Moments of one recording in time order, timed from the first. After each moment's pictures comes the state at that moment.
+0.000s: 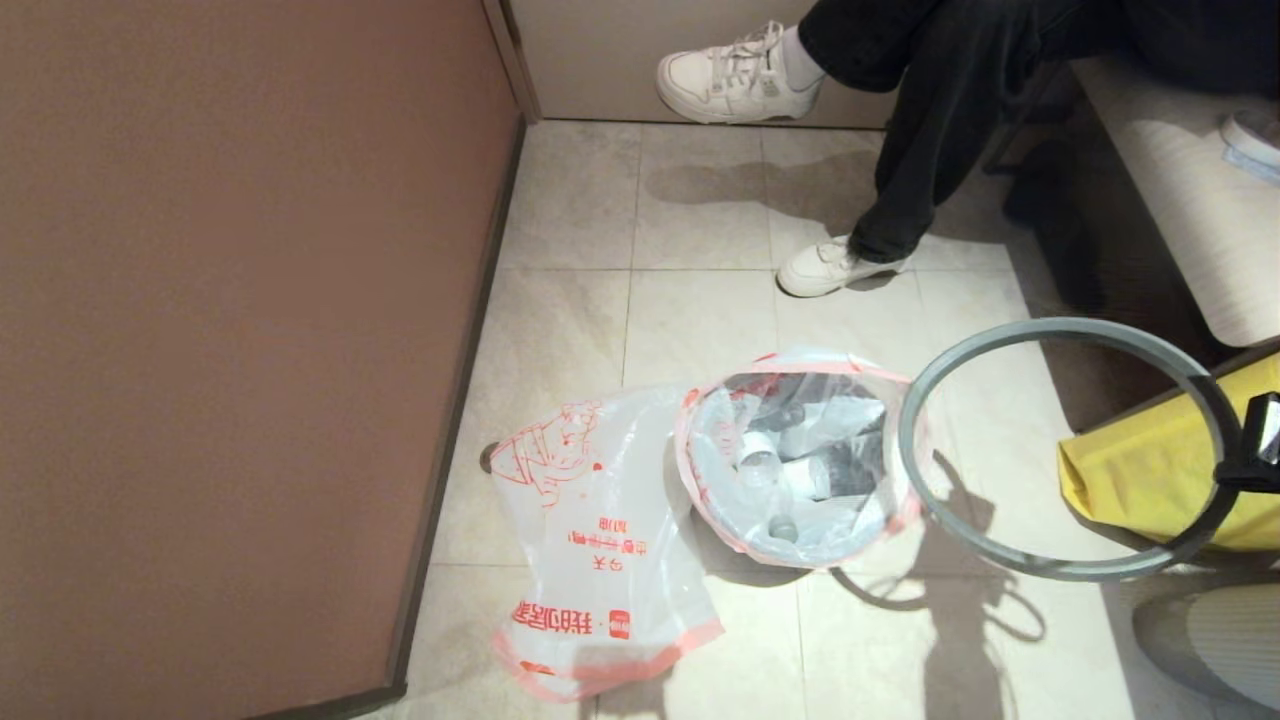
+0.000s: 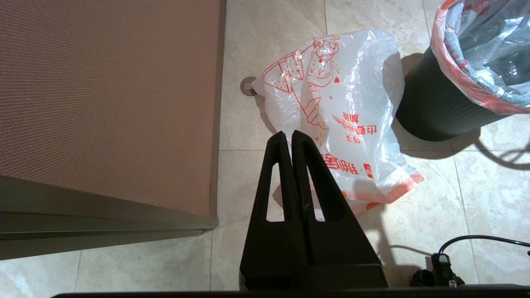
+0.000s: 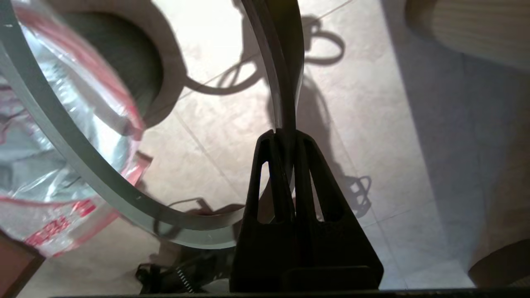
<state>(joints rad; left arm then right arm) 0.00 0.00 0.00 0.00 0.00 0.01 -0.22 1.44 -1.11 0.47 0.01 0.36</state>
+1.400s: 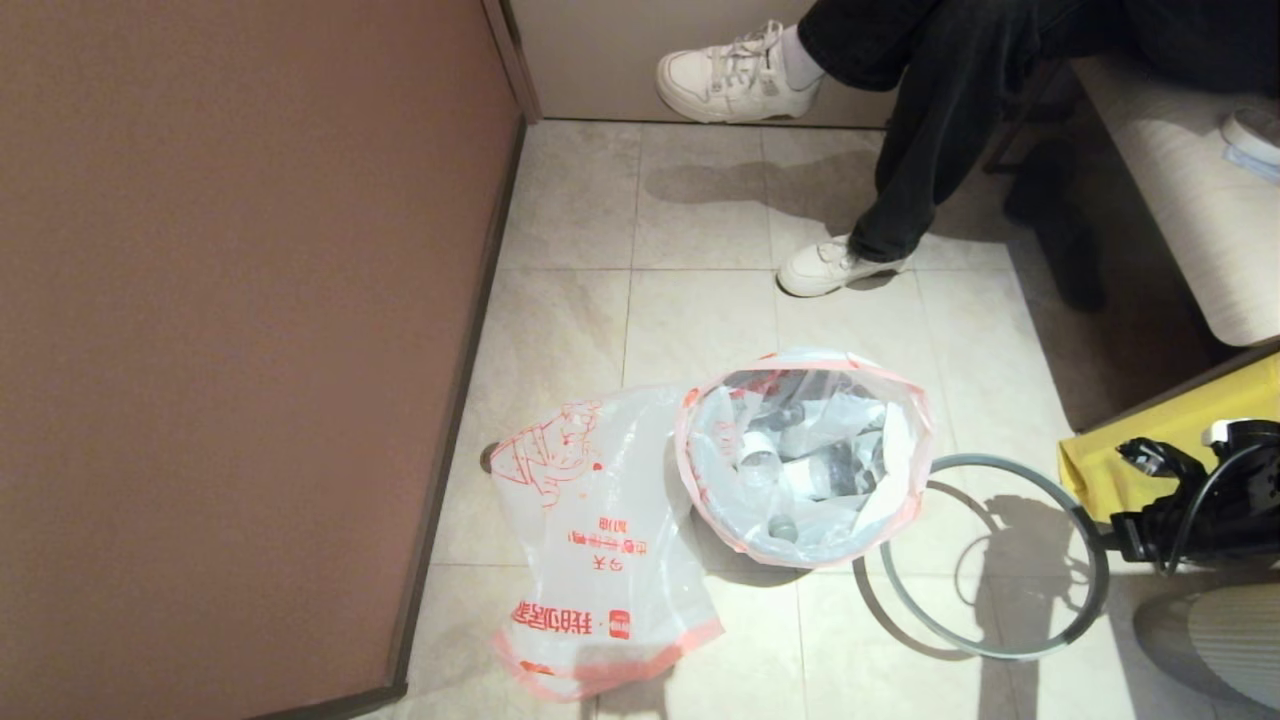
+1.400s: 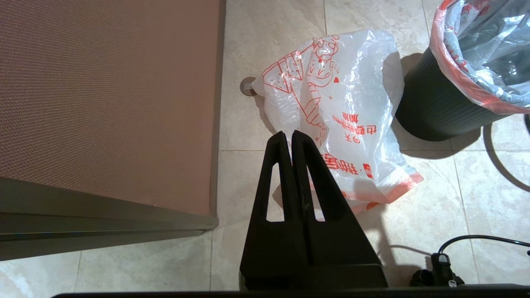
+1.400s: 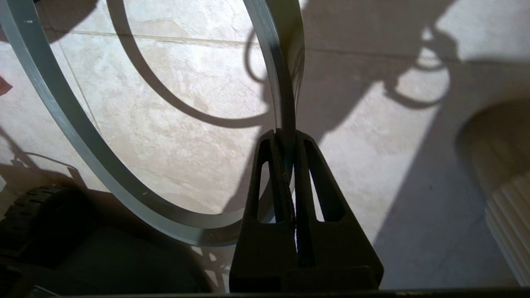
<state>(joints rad) 0.00 0.00 0.00 0.00 0.00 0.01 -0.46 2.27 -1.21 -0.03 0.42 -0.37</state>
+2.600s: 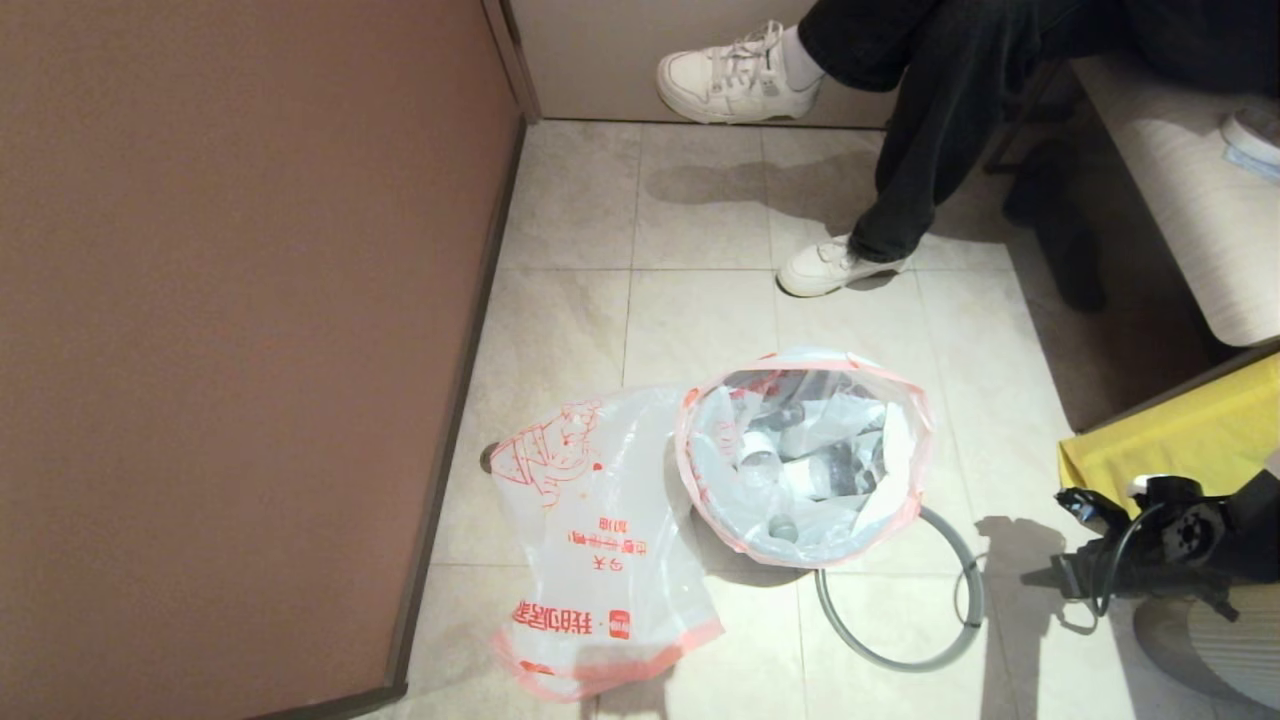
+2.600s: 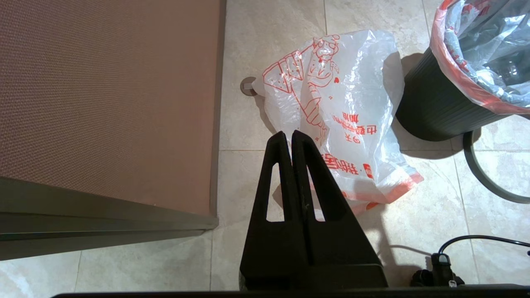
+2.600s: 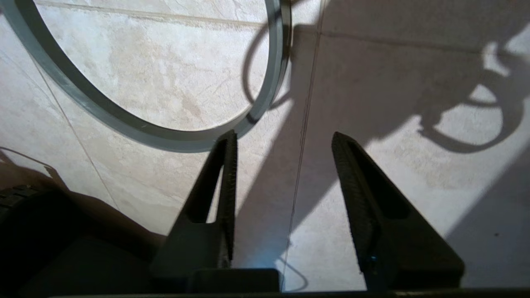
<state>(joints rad) 0.00 0.00 0.00 0.00 0.00 0.01 -0.42 2.56 -1.30 -0.17 0.46 -0.38</state>
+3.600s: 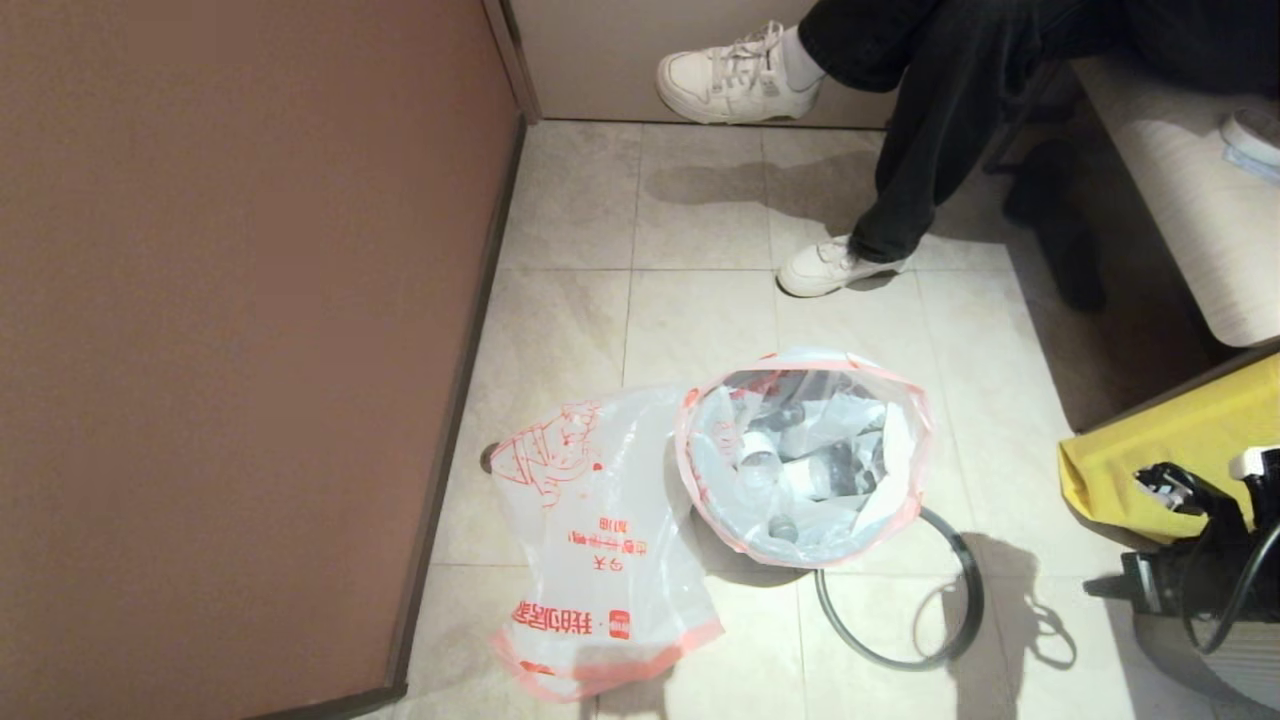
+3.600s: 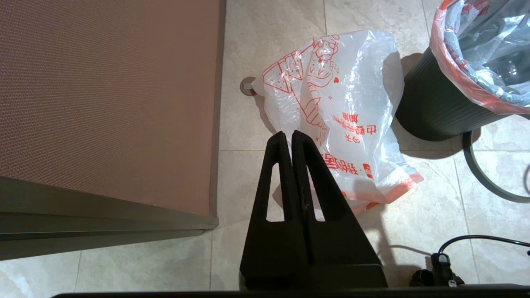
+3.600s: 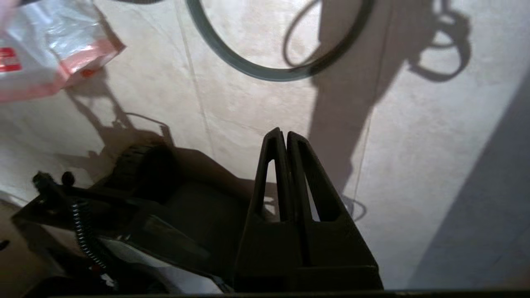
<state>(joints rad) 0.00 0.00 0.00 0.00 0.00 0.01 -0.35 1.89 -0.72 -0.14 0.45 -0.20</state>
